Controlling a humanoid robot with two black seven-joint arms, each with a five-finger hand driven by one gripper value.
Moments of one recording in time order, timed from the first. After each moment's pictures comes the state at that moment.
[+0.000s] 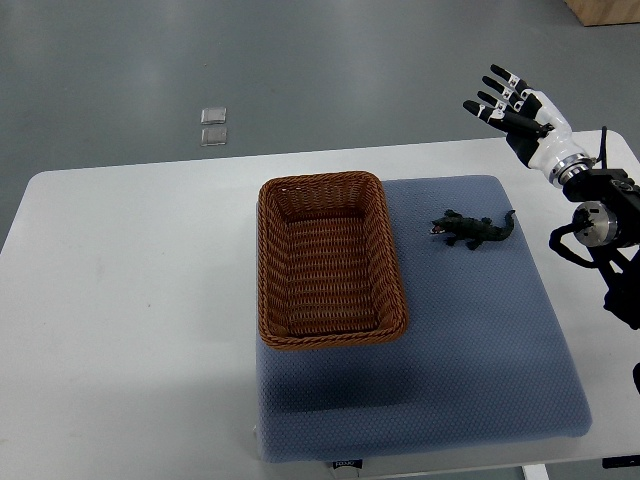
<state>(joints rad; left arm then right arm) -0.01 0.00 -0.12 -0.17 0.03 -0.01 0.10 0.70 -0.24 1.14 0.66 -0.67 0.22 0.21</state>
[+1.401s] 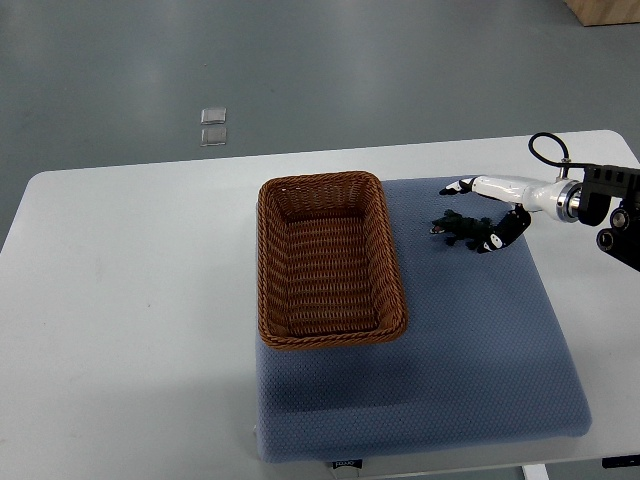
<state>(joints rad) -0.01 0.00 -0.12 -0.17 0.03 -0.01 0.10 0.89 -0.56 0.25 0.83 -1.45 0.11 0.32</state>
